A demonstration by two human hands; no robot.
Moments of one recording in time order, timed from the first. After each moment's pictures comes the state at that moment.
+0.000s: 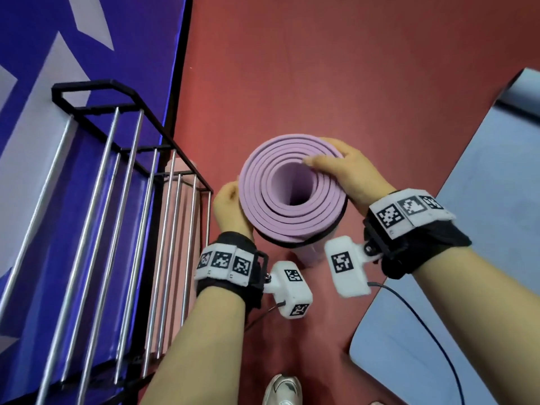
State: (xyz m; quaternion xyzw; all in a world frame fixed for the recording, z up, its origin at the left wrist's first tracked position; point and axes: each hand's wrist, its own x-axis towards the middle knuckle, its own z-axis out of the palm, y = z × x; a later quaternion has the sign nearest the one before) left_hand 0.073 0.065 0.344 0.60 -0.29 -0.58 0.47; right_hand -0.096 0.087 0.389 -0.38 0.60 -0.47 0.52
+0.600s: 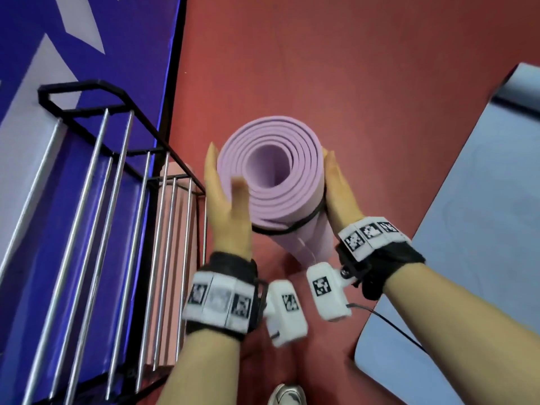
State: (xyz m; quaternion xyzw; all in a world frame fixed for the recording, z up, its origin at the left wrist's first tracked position) left_hand 0.076 0.087 0.355 0.50 -0.52 -0.45 0.53; right_hand -0.078 0.098 0.320 -0.38 0.59 -0.54 0.46
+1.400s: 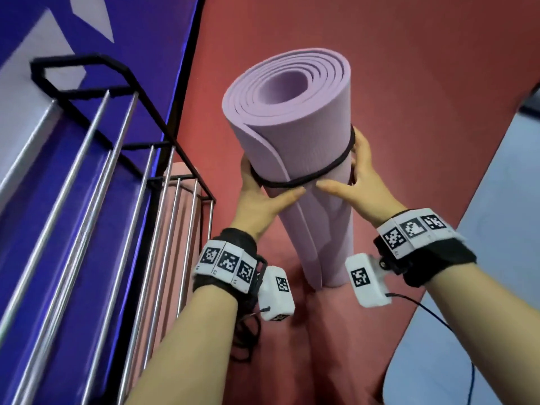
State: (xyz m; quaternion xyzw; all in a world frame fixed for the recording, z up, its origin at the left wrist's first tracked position) left_hand 0.086 0.027 0.241 0.44 -0.60 -0.52 0.42; right_hand -0.093 0.069 0.258 -0.53 0.58 -0.48 0.40
